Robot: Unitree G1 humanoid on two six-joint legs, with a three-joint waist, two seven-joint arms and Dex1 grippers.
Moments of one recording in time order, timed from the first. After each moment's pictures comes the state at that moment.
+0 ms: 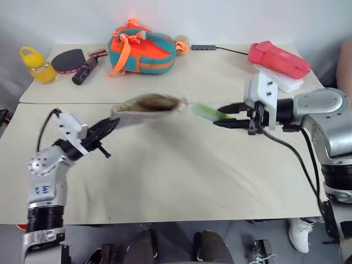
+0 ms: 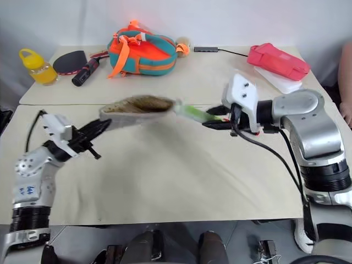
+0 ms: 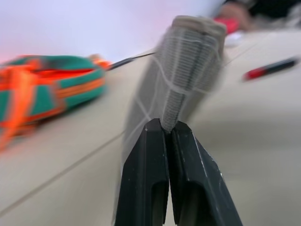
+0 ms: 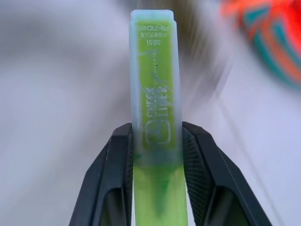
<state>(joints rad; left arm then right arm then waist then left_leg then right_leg) -0.32 0.61 0.31 0.13 -0.37 -0.11 -0.80 -0.73 -0.86 0.13 -0.08 0.19 0.48 1.20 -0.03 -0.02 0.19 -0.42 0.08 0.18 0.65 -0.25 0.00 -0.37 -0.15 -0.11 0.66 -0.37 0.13</state>
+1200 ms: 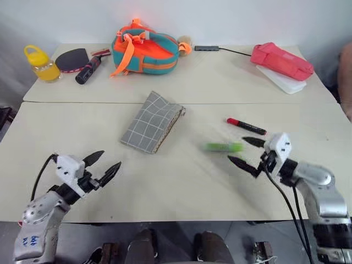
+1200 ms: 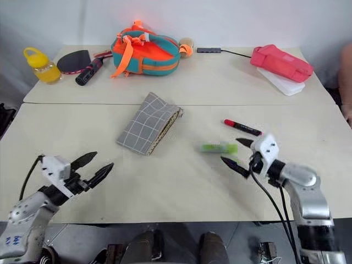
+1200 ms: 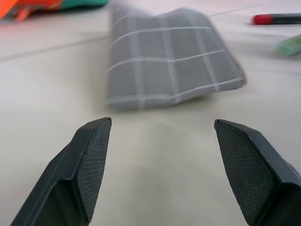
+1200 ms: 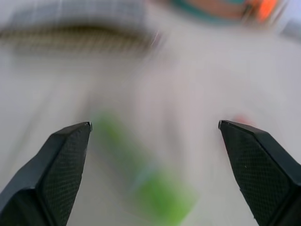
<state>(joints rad) 0.18 0.53 0.36 -0.25 -0.47 0.14 -0.63 -0.16 -0.61 -0.17 -0.03 0.32 0.15 0.91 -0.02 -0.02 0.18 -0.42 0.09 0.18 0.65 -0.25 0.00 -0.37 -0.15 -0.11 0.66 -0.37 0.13</state>
